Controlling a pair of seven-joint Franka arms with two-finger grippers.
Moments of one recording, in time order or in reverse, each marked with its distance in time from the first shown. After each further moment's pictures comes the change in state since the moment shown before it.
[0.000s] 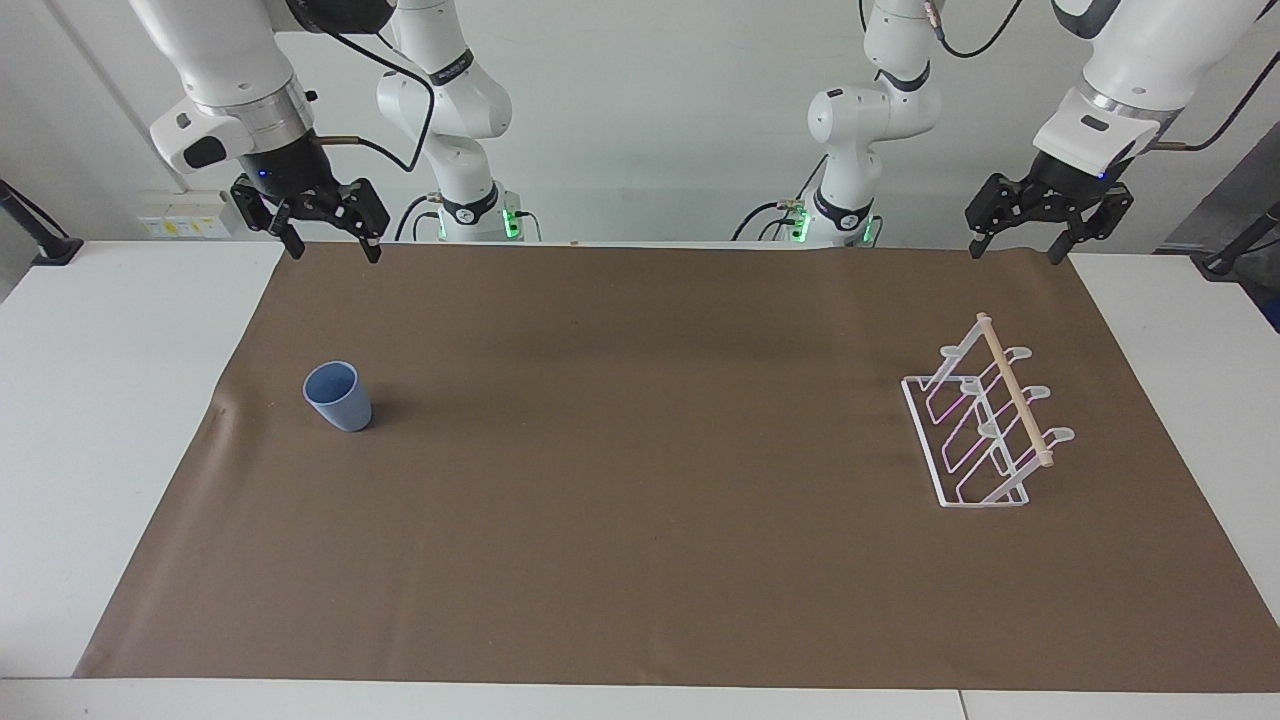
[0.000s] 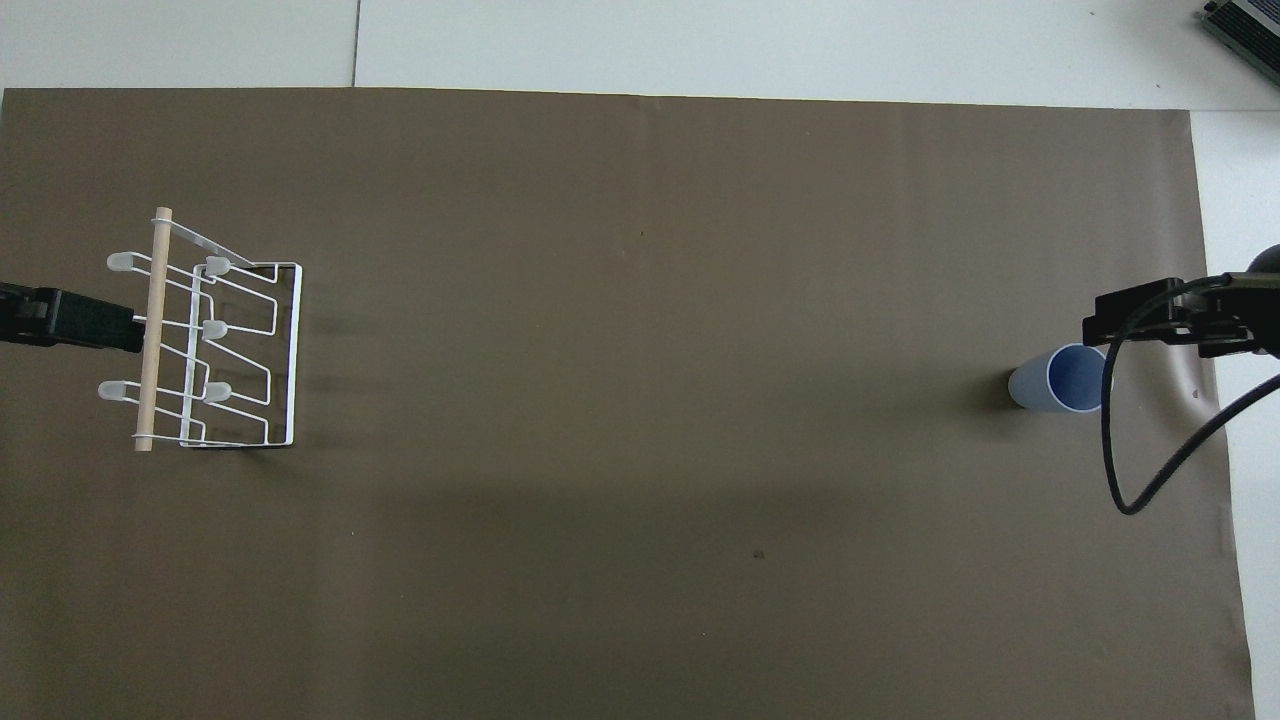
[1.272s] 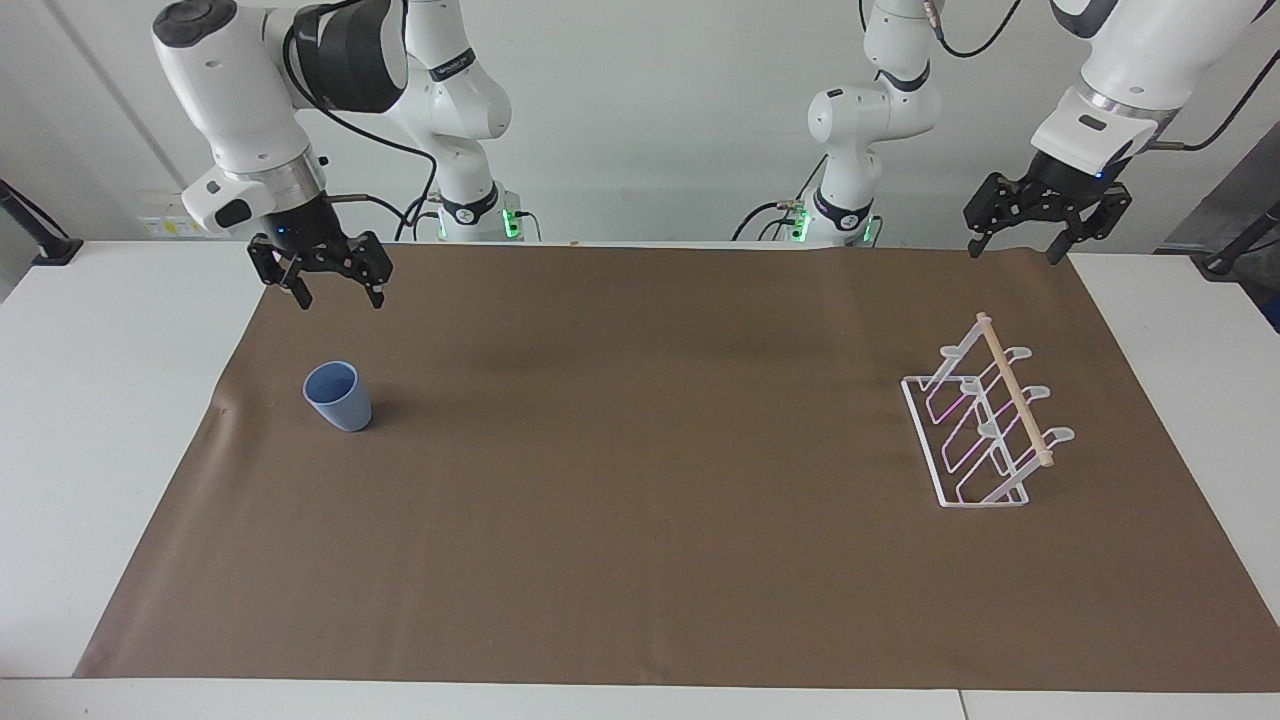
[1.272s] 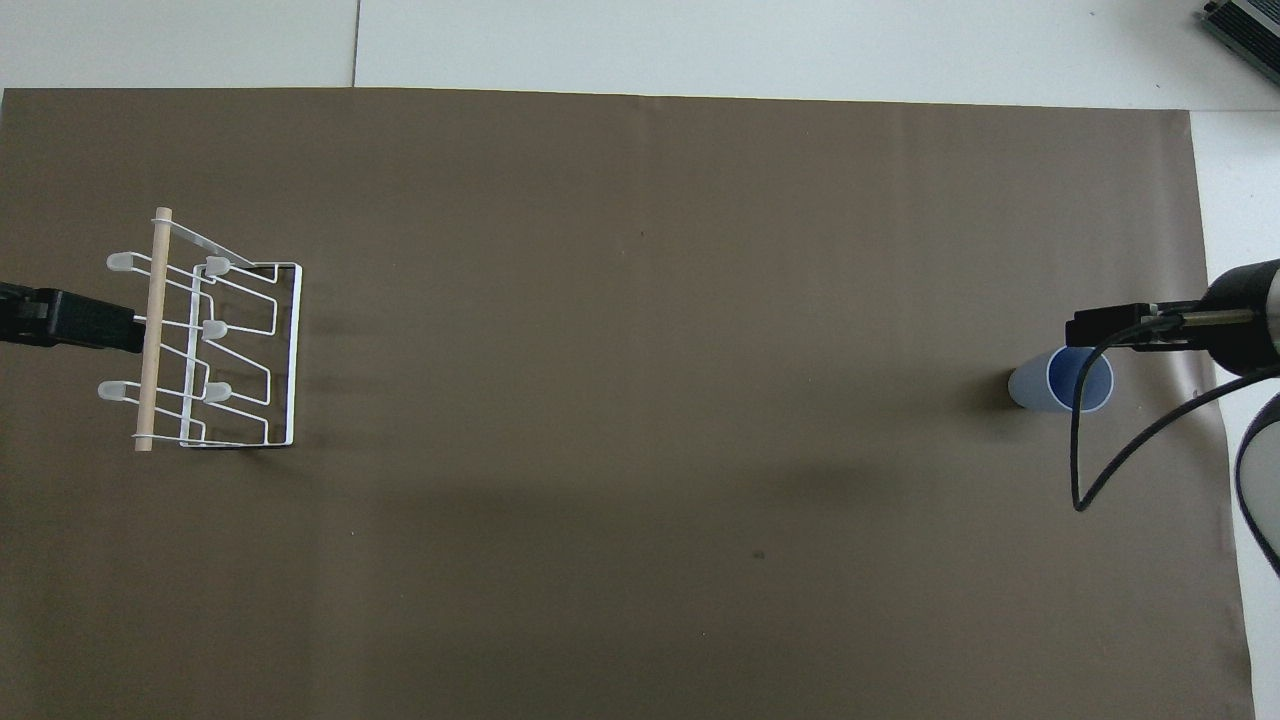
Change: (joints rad) left arm 0.000 -0.001 -0.002 0.000 0.000 0.000 0.003; right arm -0.043 -0.096 -0.015 -0.431 0.000 0.433 -0.154
